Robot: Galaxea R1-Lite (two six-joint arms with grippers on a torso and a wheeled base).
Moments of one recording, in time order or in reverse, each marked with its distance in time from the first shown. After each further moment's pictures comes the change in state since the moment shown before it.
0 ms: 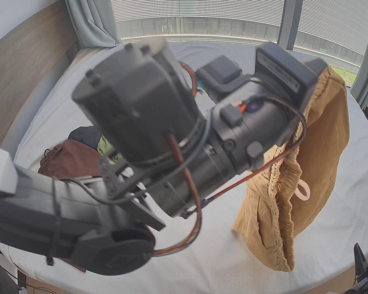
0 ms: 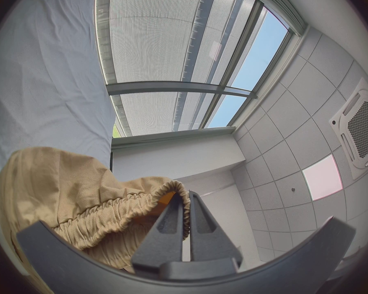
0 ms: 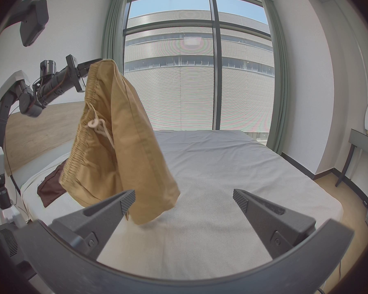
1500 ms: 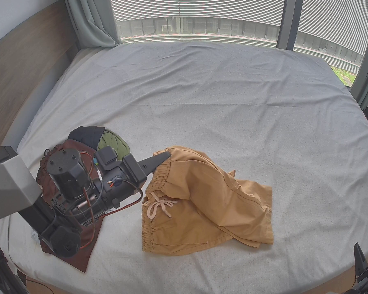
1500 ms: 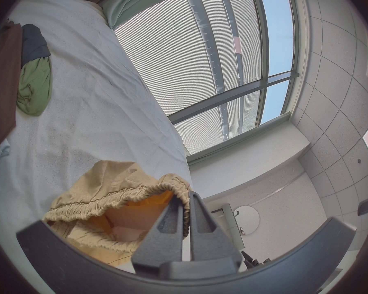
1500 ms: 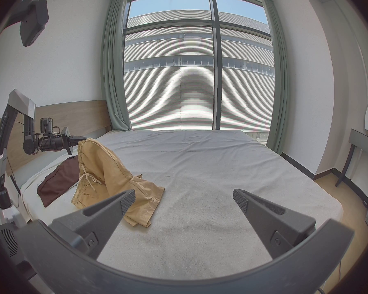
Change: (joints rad) left arm 0.552 0.067 0.687 -0.384 -0.233 0.234; right arm 0.000 0.000 0.000 0.000 0.000 0.000
